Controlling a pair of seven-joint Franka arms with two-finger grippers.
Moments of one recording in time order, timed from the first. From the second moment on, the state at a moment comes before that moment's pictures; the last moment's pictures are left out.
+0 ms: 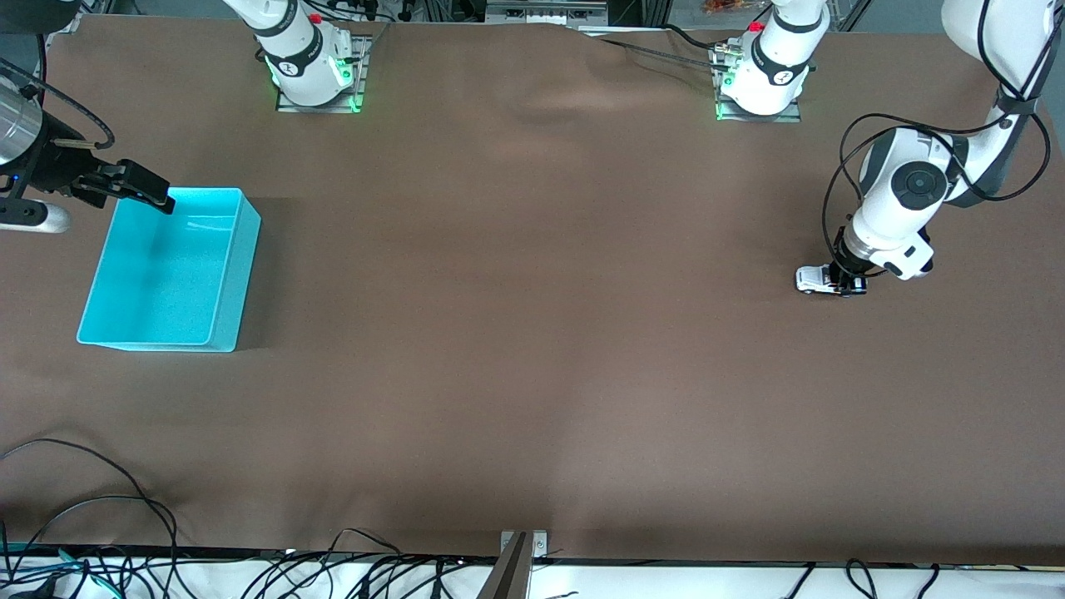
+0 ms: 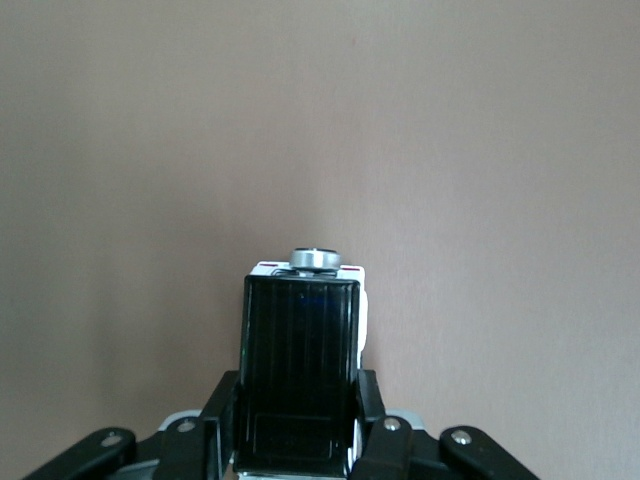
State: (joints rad) left arm 0.44 0.26 -0.25 -2.44 0.57 2.69 -1.87; right arm -0.05 0.00 0.08 -1.65 0.02 1.60 0.12
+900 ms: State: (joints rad) left arm 0.60 0.37 -0.24 -2.34 0.65 2.72 -1.77; right arm -0.05 0.00 0.08 -1.65 0.02 1.60 0.12
